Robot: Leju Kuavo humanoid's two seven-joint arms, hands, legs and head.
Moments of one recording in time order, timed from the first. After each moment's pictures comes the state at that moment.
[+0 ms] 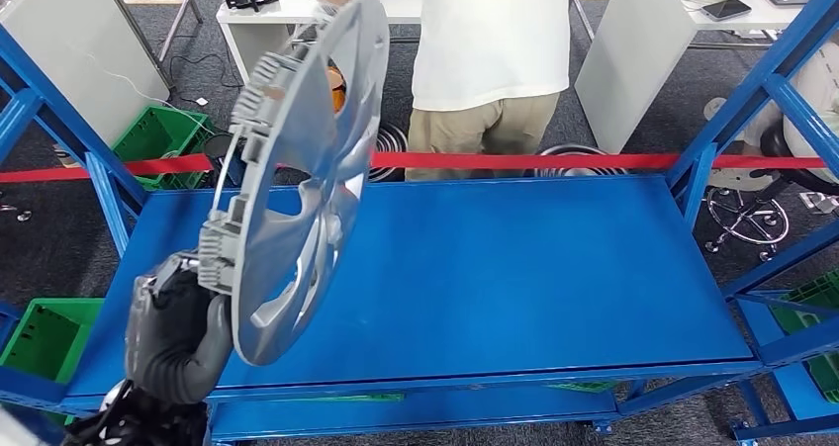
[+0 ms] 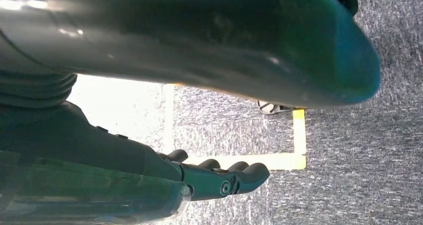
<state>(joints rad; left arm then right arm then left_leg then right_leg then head) -0.11 0.31 -0.65 -2.03 0.20 0.37 -0.29 -0.11 0.02 0.93 -0.21 -1.01 -0.24 -0.11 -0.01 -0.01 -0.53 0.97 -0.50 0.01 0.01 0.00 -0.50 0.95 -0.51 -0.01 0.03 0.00</state>
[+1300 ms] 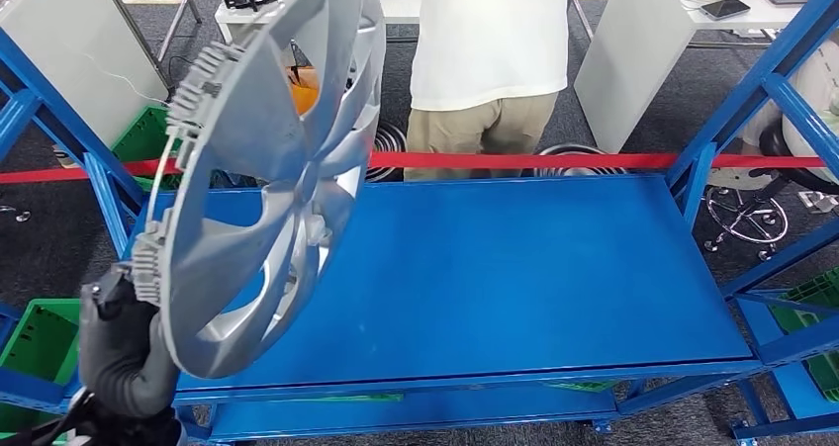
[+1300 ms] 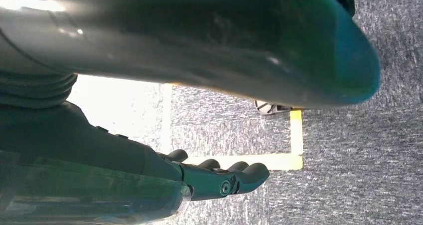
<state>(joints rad) -0.07 0.35 -0.54 -2.08 0.33 0.24 -0.44 -0.11 0.02 0.94 -0.21 -1.01 -0.23 -0.13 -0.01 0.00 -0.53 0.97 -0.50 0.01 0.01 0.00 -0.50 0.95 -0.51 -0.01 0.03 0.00</state>
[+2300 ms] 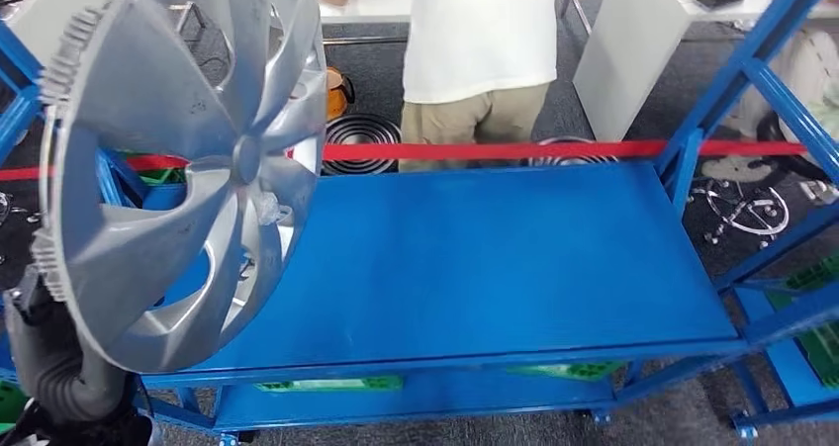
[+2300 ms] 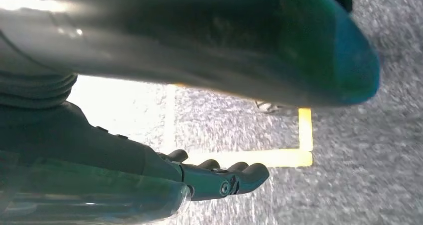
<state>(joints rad) -0.02 0.35 -0.43 -2.13 0.36 0.22 -0.49 -0.11 0.02 0.95 -0.21 -1.02 -0.24 -0.13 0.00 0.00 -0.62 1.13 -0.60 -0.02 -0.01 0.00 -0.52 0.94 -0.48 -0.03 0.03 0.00</state>
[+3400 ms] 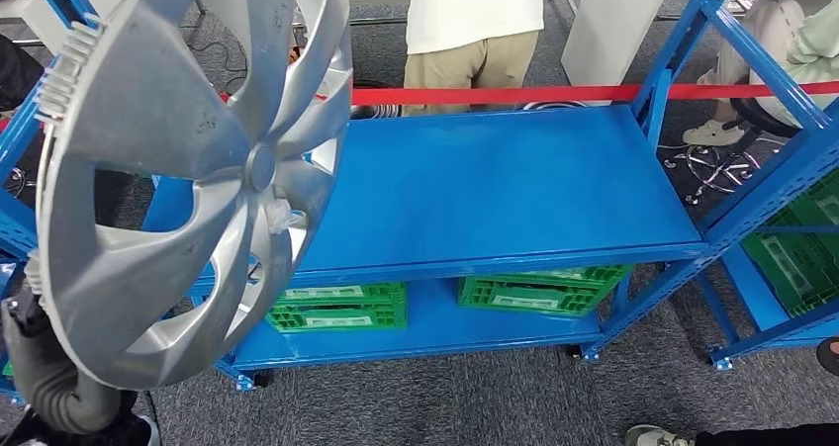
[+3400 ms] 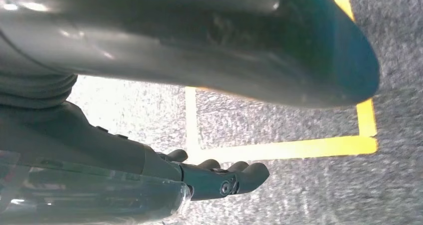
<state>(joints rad) -0.04 0.35 -0.44 -2.12 0.38 0.14 -0.51 -0.12 0.00 0.96 -0.21 -1.04 -0.28 -0.17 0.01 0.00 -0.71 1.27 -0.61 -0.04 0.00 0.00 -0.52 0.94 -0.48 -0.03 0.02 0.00</state>
